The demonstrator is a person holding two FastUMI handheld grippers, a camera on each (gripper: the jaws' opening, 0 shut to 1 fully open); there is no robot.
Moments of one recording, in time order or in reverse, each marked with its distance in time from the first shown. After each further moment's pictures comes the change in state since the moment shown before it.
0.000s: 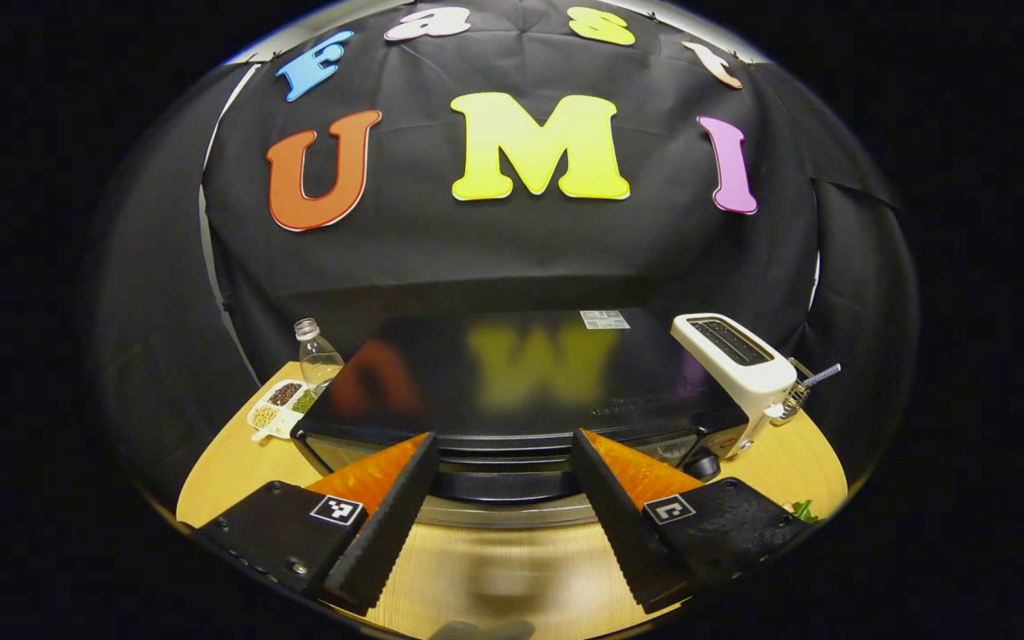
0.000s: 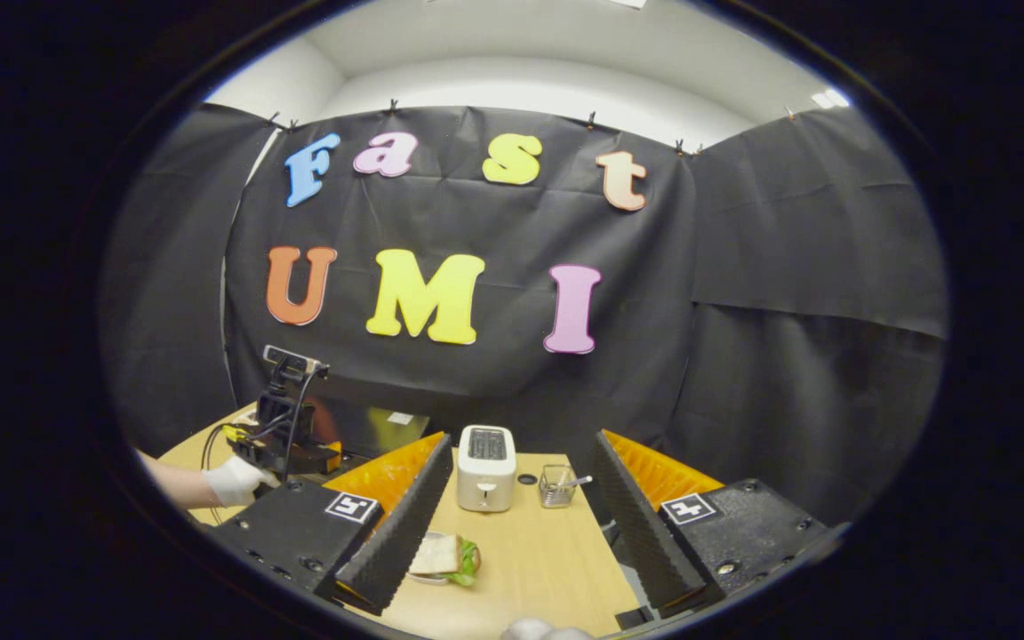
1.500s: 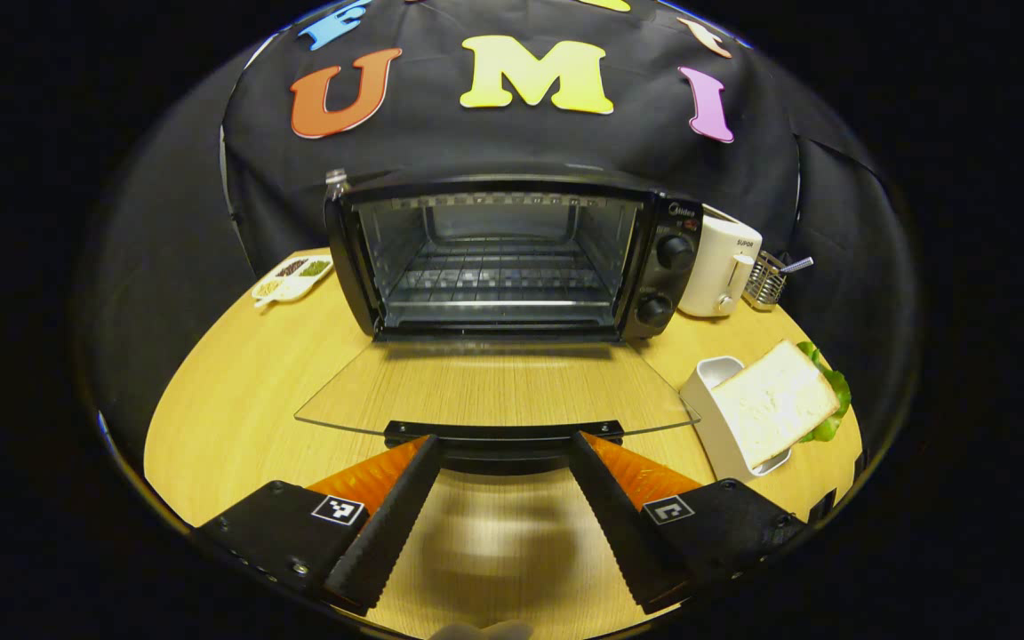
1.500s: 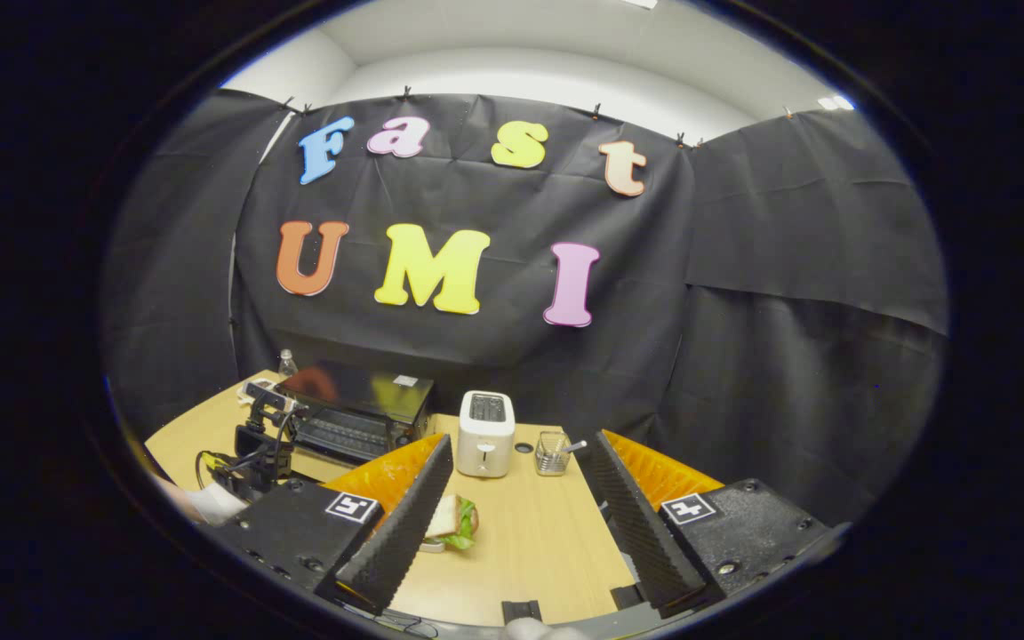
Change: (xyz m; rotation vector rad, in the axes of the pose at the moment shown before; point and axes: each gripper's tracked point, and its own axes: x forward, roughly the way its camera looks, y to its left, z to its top) left arm -0.094 -0.008 -0.186 -0.052 0.270 -0.050; right arm -0.054 0.002 -0.060 -0.037 0.063 -0.011
